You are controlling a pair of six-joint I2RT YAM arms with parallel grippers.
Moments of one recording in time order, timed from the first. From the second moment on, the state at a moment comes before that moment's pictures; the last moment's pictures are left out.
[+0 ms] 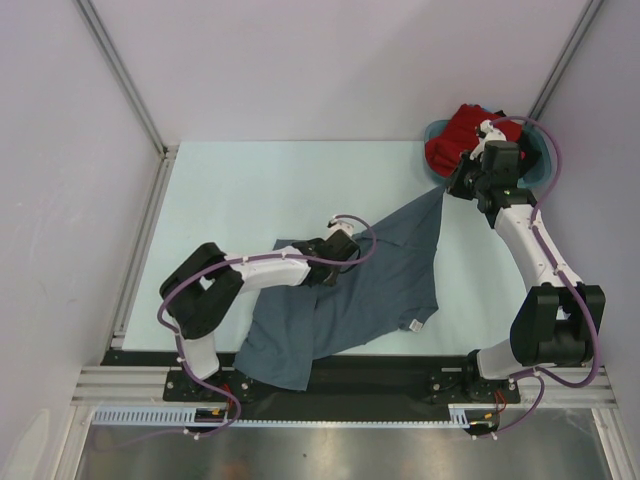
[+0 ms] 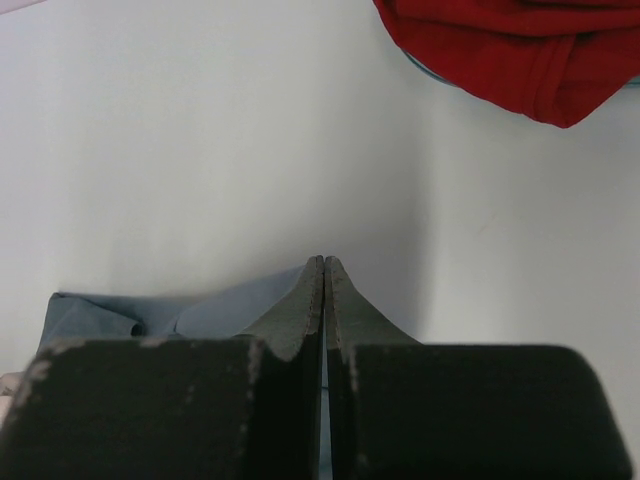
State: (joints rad) left arm -0.89 1.82 1.10 -0.36 -0.41 -0.39; right arm 0.01 1.46 1.23 -0.29 -0.17 0.28
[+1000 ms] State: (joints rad) left arm -0.85 1.74 1.12 -0.58 -0.76 -0.52; right arm 0.01 1.46 1.23 -0.29 -0.20 0.28
